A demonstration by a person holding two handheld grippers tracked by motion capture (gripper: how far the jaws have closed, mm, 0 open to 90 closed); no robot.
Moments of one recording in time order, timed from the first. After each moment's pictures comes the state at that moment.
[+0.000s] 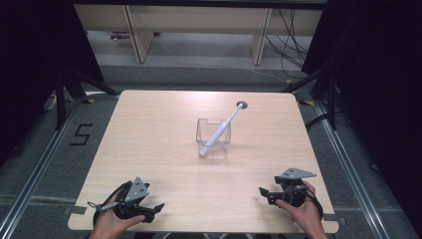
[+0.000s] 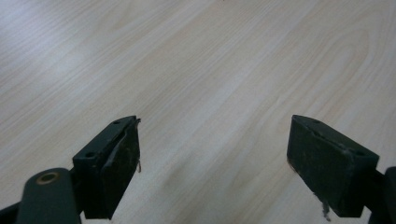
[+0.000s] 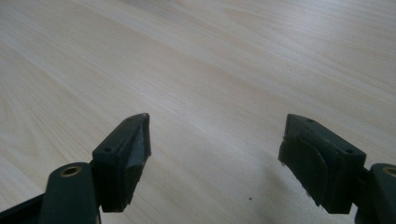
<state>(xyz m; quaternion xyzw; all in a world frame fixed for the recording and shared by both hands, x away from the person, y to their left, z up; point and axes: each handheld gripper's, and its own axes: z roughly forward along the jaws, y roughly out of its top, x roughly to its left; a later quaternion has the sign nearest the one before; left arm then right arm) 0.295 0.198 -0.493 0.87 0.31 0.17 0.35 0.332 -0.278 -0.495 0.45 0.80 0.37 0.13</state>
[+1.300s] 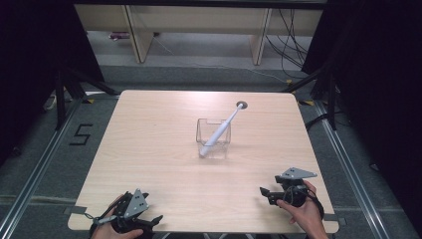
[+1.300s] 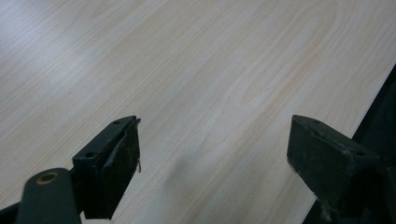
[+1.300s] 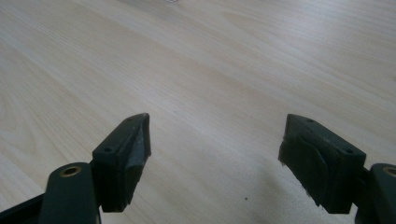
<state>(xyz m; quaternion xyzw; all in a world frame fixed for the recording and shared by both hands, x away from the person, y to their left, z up) 0.269 0.197 -0.496 0.88 0.28 0.19 0.34 0.333 -0.281 -0.493 0.43 0.81 0.37 0.15</state>
